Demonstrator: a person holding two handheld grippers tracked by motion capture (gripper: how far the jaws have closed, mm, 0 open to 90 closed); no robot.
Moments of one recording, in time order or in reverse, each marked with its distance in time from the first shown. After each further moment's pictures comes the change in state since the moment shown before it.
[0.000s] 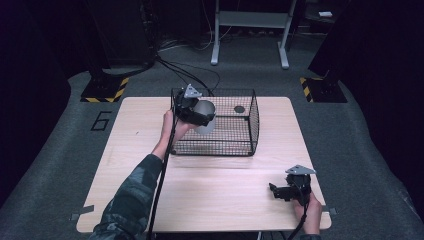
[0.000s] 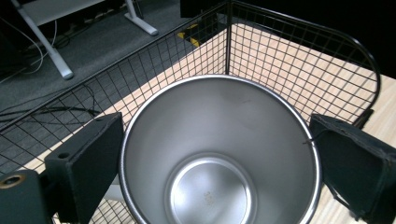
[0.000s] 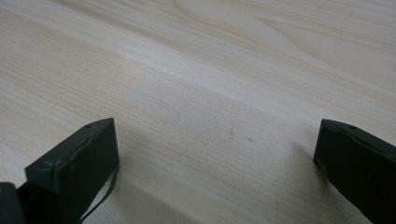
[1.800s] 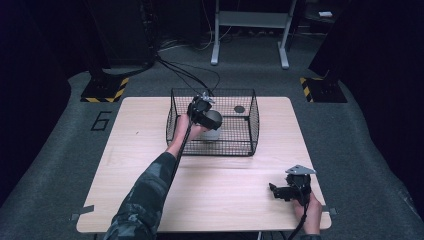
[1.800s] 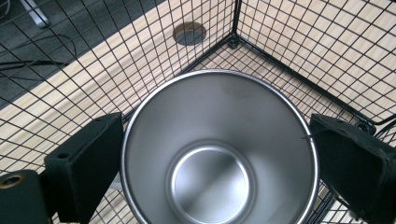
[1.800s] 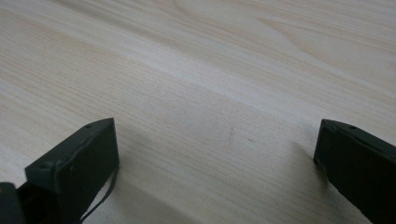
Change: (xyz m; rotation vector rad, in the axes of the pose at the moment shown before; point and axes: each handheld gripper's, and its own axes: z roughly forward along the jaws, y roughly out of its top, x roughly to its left) left arm 0.001 -0.019 0.078 0.206 -0.023 -0.018; right arm -0.001 0.000 0.000 0.005 -0.005 -0.016
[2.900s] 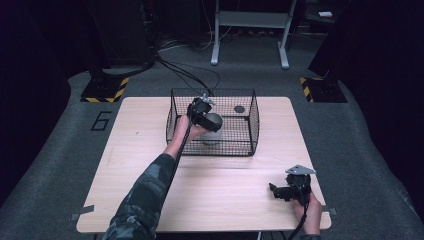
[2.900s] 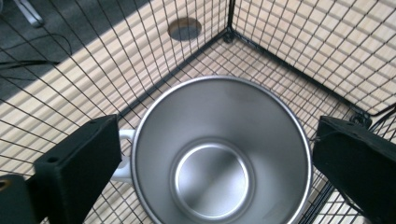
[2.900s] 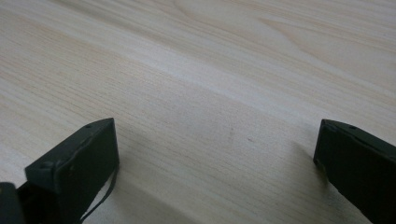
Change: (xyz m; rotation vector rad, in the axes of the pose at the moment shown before) left arm 0.000 -0.001 -0.004 0.008 -0.014 0.014; right arm 0.000 0.000 0.000 0.000 0.000 -0.001
